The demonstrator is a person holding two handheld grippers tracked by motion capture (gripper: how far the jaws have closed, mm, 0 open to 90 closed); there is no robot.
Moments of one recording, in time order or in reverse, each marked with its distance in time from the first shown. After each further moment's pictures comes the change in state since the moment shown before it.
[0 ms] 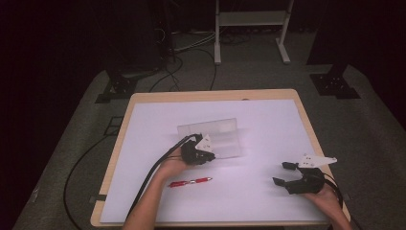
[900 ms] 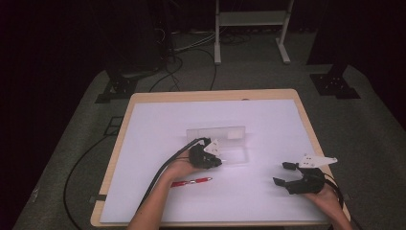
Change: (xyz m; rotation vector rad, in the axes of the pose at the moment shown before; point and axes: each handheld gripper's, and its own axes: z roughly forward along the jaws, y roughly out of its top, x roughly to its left) left arm -0.004 0.005 0.025 0.017 -0.081 0.013; right arm 0.000 -0.001 0.000 -0.001 0.002 -0.002
